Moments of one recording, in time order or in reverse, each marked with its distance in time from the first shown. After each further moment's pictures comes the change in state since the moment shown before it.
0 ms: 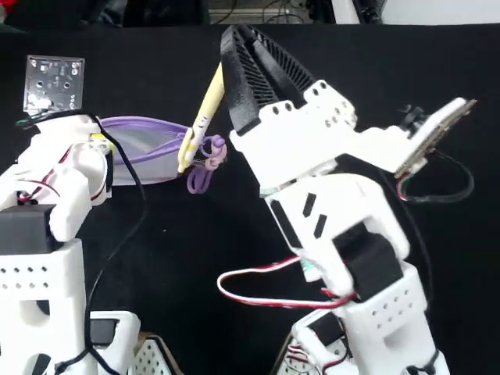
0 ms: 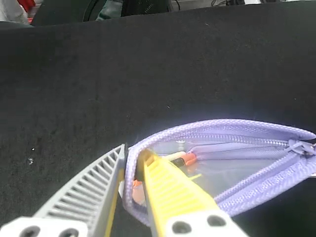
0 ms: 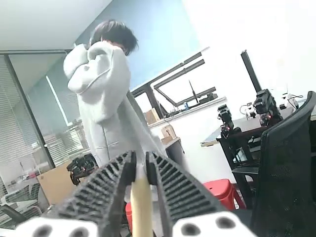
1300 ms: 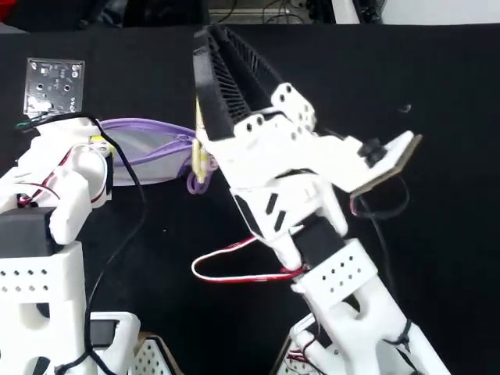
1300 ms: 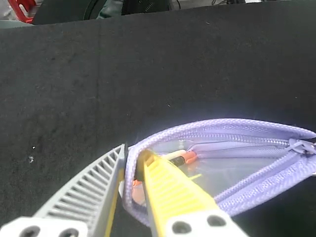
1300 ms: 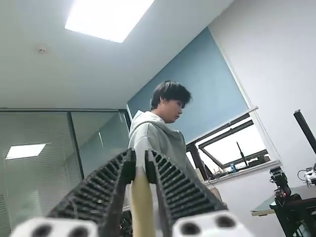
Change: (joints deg) left arm 0.0 0.0 1.0 -0.1 0.0; right arm -4.5 5.1 18.3 -43.0 0.0
